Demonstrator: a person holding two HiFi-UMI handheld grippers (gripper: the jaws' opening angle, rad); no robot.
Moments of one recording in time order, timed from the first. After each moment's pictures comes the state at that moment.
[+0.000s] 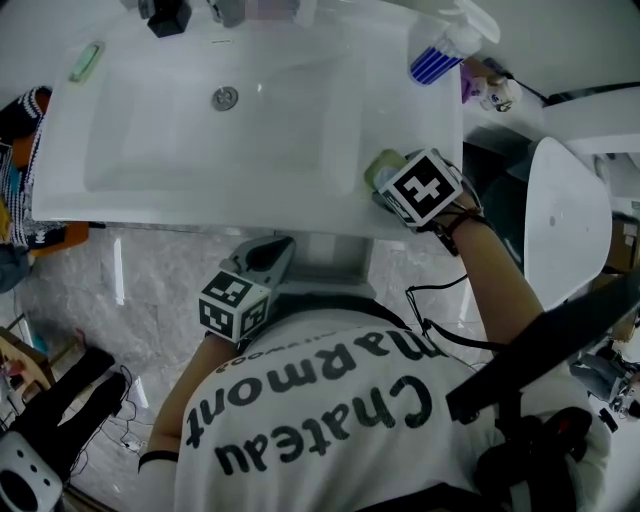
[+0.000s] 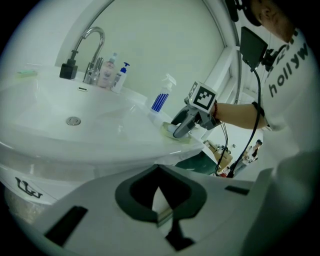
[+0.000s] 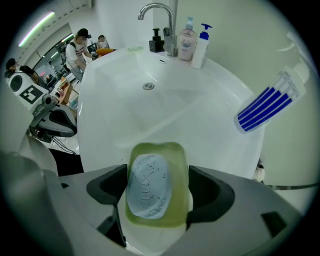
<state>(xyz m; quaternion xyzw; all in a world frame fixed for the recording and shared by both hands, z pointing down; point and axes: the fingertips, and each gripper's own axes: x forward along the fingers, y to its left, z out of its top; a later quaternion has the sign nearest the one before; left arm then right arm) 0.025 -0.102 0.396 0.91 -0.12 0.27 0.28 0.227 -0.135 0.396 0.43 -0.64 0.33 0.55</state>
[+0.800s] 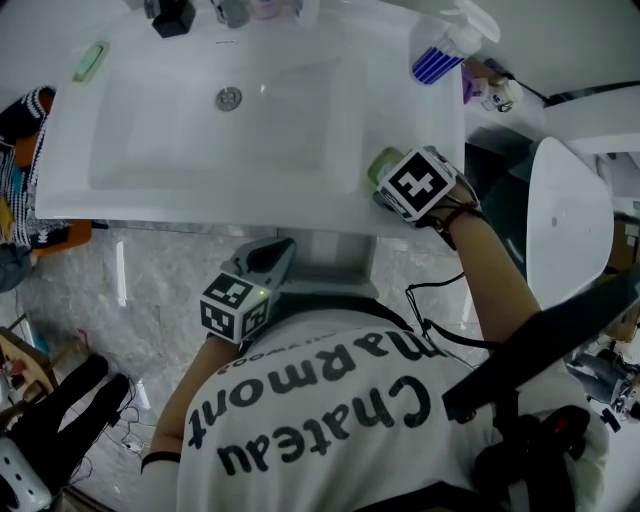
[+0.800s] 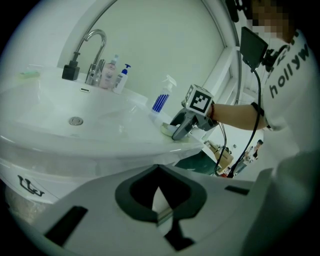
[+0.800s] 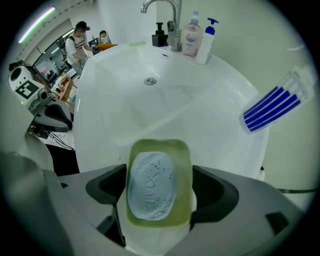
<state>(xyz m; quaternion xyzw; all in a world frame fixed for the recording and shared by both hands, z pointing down) 0.017 -0.101 0.396 0.91 -0.13 0.27 0.28 0.225 -0.136 0.409 0.41 -0.63 0.33 0.57</state>
